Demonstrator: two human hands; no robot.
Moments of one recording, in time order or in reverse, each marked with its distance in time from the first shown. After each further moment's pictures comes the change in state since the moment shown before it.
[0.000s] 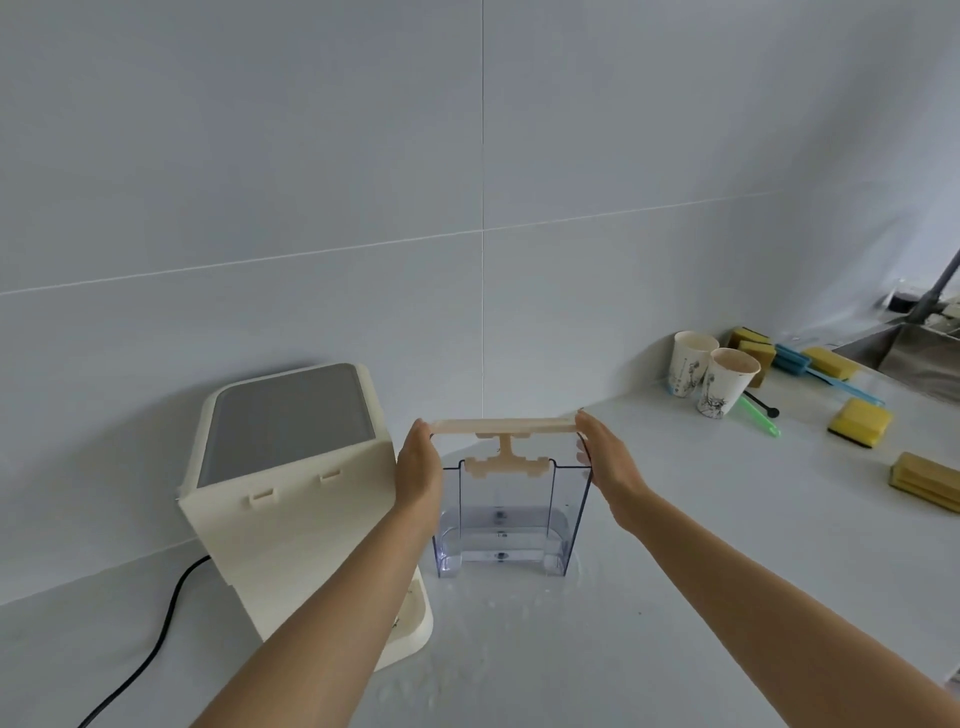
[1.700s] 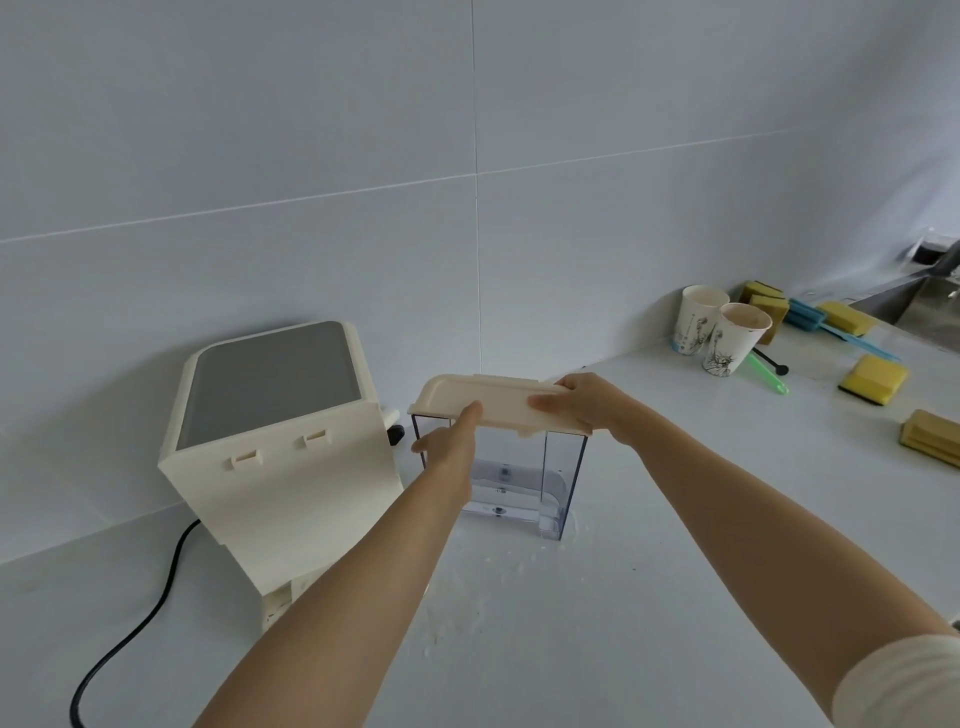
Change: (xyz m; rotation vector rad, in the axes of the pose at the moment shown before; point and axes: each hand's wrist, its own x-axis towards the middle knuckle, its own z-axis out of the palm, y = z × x) left_hand -0.005 -0.017 0.040 0.042 -0.033 -0.335; right_hand 0.031 -0.027 -0.004 -0.582 -0.249 0.028
